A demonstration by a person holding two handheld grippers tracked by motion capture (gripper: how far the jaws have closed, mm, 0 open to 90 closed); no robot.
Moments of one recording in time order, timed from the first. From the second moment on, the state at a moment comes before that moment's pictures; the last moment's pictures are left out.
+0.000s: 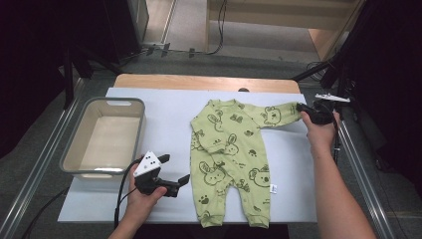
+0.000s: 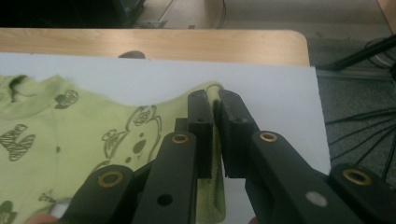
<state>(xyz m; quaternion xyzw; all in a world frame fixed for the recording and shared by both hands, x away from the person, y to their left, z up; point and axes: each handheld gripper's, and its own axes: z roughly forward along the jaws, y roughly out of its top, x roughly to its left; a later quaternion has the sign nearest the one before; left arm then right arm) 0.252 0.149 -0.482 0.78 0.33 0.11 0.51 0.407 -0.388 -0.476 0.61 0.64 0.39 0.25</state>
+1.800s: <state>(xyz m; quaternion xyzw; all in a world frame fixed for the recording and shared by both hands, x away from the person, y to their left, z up) 0.249 0.146 -0.481 0.79 0.33 0.11 0.51 0.303 -0.205 -0.517 0.39 0.81 0.39 0.20</state>
